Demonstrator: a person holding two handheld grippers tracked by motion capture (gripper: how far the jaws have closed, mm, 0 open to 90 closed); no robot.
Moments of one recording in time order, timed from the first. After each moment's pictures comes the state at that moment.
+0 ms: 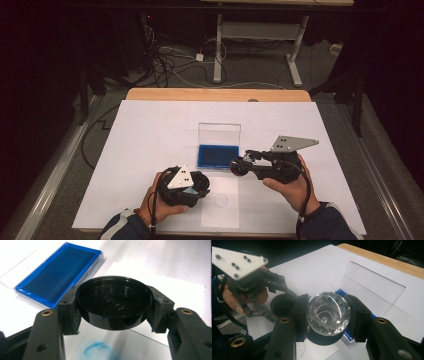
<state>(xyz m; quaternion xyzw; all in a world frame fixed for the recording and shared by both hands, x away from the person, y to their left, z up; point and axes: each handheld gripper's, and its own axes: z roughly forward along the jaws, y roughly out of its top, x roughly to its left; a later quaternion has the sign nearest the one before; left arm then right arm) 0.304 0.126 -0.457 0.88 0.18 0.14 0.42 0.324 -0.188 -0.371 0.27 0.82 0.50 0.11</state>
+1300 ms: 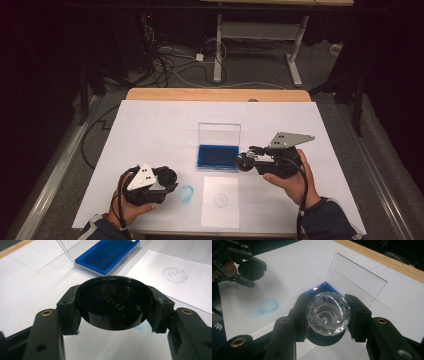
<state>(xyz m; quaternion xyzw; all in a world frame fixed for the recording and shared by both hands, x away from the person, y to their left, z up) 0.291 0.207 -0.458 0.86 0.24 0.19 0.42 0.338 -0.189 -0.374 0.27 0.83 0.46 0.15</state>
